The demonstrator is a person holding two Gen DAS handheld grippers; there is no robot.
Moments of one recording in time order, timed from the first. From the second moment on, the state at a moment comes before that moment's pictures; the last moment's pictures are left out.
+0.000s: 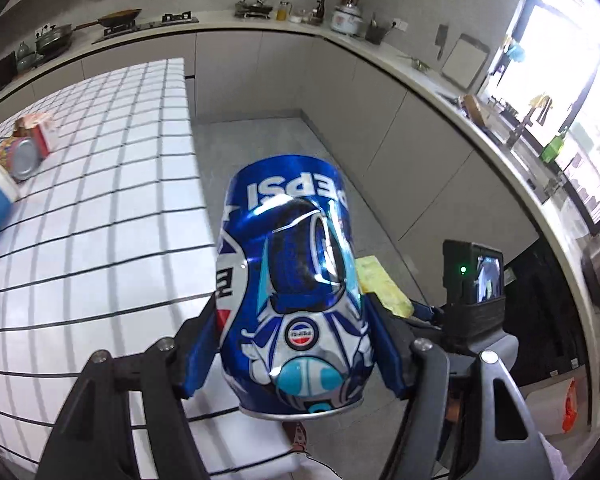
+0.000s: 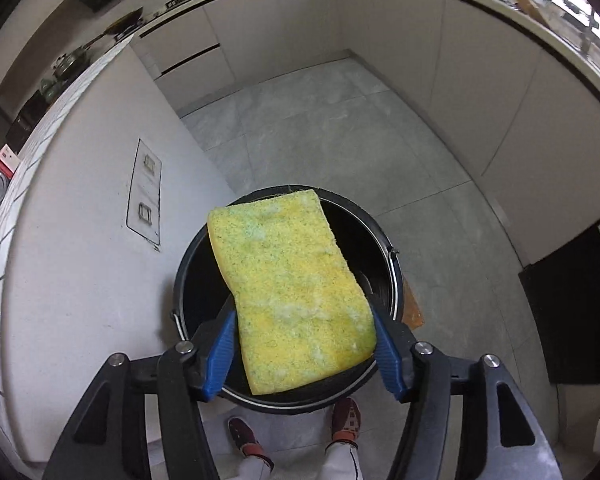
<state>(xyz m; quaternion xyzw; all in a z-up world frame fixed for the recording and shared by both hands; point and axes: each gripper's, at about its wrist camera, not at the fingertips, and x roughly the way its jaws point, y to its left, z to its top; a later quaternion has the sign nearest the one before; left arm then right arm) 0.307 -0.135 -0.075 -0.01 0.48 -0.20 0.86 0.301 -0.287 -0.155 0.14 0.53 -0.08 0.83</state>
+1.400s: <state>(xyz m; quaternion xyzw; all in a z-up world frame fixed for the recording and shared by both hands) 0.247 0.046 0.002 -0.03 0.45 -0.02 0.89 0.285 -0.146 -0.014 0.10 0.41 0.08 0.90</state>
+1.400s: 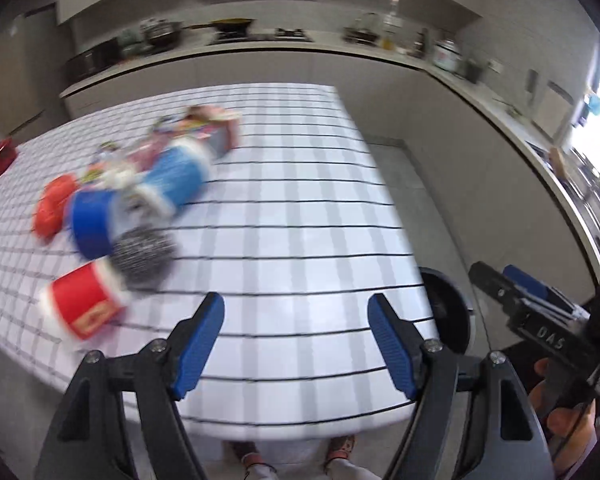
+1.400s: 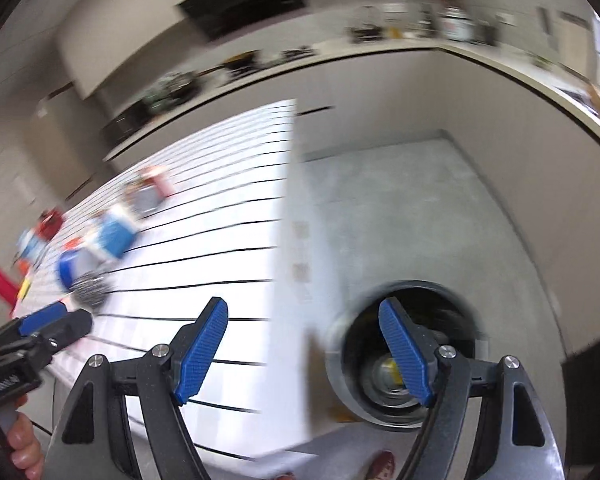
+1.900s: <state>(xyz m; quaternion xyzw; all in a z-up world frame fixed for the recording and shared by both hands) 0.234 0.189 -0.061 -0.06 0.51 0.01 0.86 0.298 0.071 -0.035 0.07 0.43 0.16 0.89</state>
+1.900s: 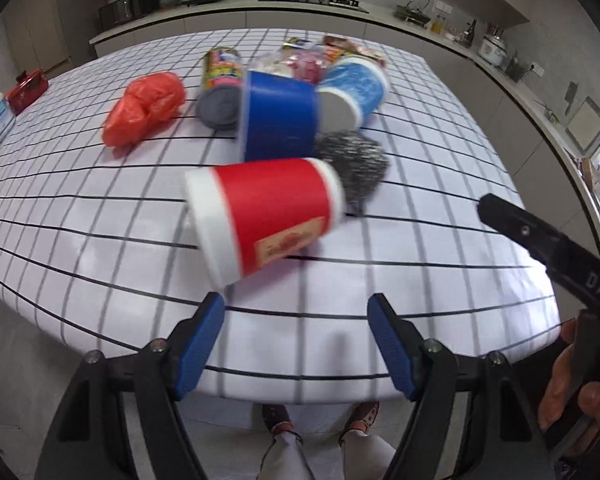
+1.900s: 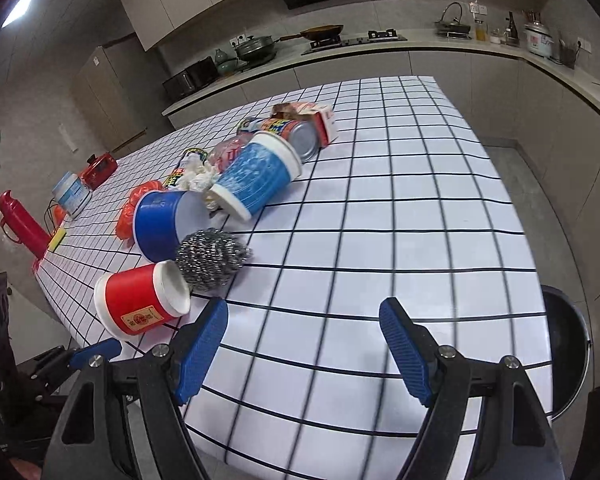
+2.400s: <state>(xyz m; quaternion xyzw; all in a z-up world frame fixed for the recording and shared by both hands) 0.265 0.272 -0.063 -0.08 0.49 0.14 0.86 0.336 0.102 -0.039 0.05 0.44 0.21 0.87</state>
